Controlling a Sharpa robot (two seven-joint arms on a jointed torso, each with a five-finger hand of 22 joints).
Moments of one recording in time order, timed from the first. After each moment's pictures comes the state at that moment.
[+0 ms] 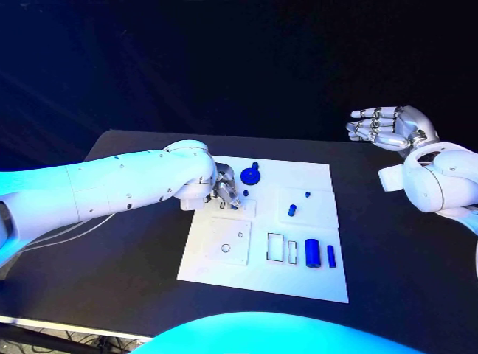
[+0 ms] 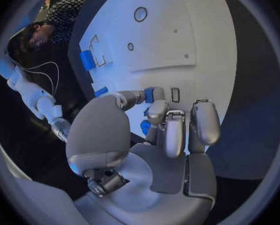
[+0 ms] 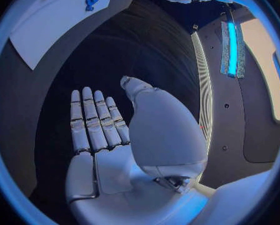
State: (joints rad) left arm 1.19 -0.69 -0.06 1.39 -1.05 0.20 -0.62; left_hand 1.13 -0.22 0.77 0.23 0.28 0.85 0.07 0.86 0.53 1.31 -0.01 1.24 1.03 1.47 -0.06 1.56 1.31 0.09 1.34 0.05 1.42 1.19; right arm 1.33 -0.81 -0.18 1.38 -0.35 -0.53 0.25; right_hand 1.40 -0.17 0.36 0.19 0.26 0.77 0.20 0.15 0.11 0.94 0.23 0.07 0.06 0.94 0.19 0.08 0.18 0.17 0.76 0.29 0.07 0.21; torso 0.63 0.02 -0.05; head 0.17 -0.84
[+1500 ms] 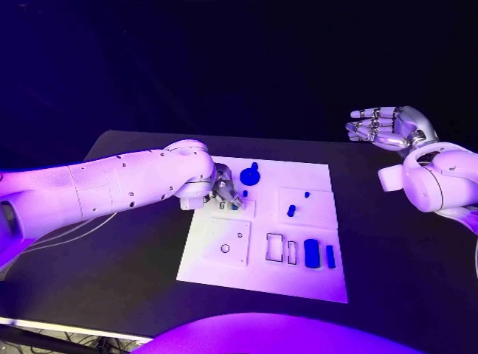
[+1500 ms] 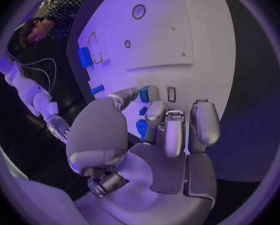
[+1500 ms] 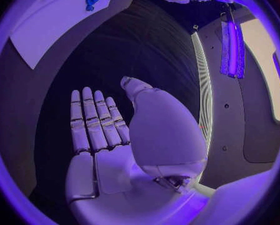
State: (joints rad) left arm 1.19 -0.68 -0.06 1.36 -1.03 0.20 -0.64; left_hand 1.02 -0.24 0.52 0.22 0.26 0.89 0.05 0.82 0.49 1.33 -0.02 1.25 1.05 1.47 -0.06 1.56 1.31 0.09 1.34 0.04 1.42 1.19; right arm 1.33 -0.82 -0.18 1.38 -0.35 -0.53 0.25; right_hand 1.39 -0.17 0.35 0.19 0.26 0.77 0.20 0.15 0.11 0.94 0.23 0.07 0.06 0.94 0.19 0.08 0.17 0.17 0.76 0.29 0.07 0.20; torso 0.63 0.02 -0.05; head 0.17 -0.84
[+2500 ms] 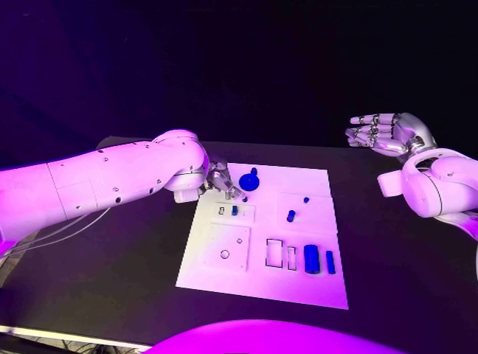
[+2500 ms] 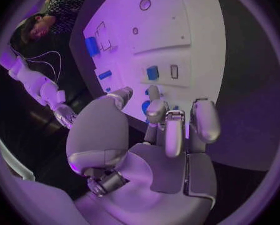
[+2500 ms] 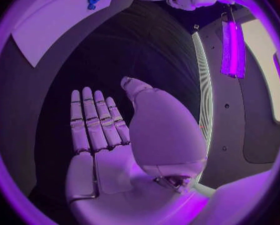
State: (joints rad) left arm 1.22 -0.73 0.01 1.41 -1.04 0.20 -0.64; left_hand 1.03 -0.23 0.37 0.29 0.20 0.89 0.06 0.81 0.48 1.31 -0.01 1.22 1.01 1.47 -0.06 1.55 1.31 0.09 1.34 0.04 1.40 1.15; right arm 1.33 -0.82 -0.18 1.37 -0.35 -0.53 0.25; right_hand 1.39 -0.16 0.35 0.19 0.26 0.76 0.20 0.15 0.11 0.94 0.23 0.07 0.06 0.94 0.19 0.08 0.17 0.17 0.76 0.29 0.07 0.20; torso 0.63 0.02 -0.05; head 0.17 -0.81
